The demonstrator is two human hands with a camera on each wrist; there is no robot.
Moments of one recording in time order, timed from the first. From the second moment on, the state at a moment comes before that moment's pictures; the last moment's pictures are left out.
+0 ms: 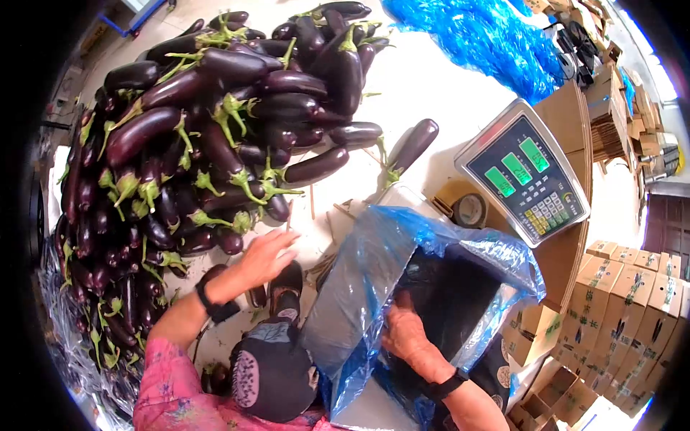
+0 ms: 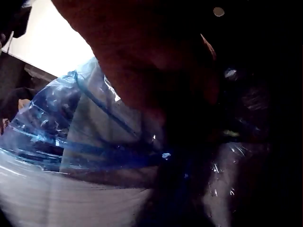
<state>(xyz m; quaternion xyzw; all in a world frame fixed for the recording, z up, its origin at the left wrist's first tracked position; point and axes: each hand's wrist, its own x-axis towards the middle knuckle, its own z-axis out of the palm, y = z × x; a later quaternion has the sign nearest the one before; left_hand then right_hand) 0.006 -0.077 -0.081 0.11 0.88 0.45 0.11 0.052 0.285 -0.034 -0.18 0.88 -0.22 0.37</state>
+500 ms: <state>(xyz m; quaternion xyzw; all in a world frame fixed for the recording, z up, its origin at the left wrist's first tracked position) -0.229 0.014 -0.180 0.00 0.99 0.11 0.04 0.027 0.291 -0.027 -0.17 0.88 -0.29 0.34</state>
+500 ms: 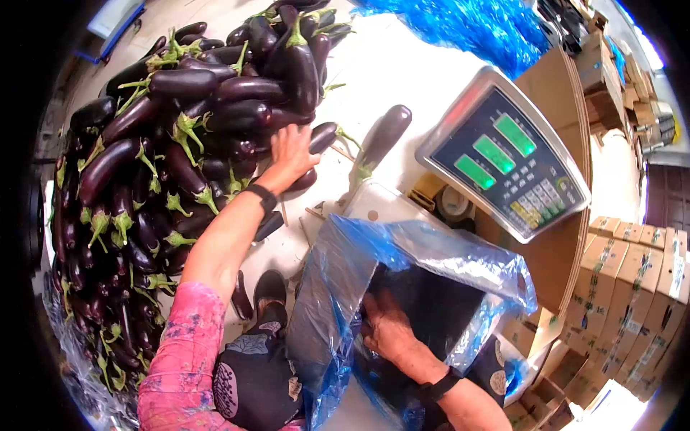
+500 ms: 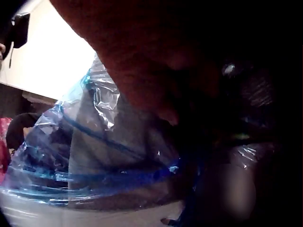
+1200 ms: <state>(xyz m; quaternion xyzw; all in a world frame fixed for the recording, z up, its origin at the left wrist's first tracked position) -0.091 0.048 0.067 0.30 0.78 0.55 -0.03 0.000 0.313 0.127 0.22 0.61 -0.71 0.28</state>
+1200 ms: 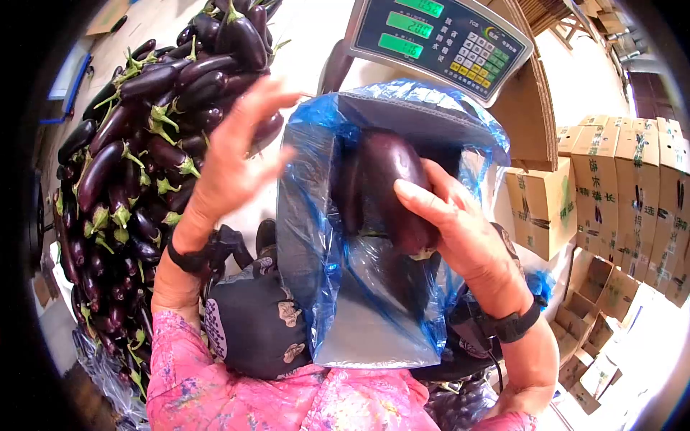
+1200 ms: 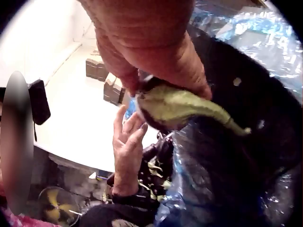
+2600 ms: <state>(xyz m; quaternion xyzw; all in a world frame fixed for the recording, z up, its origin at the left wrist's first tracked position) -0.094 -0.026 0.113 -0.02 0.53 0.83 0.17 0.042 0.315 0.155 0.22 0.57 -0.76 0.22</state>
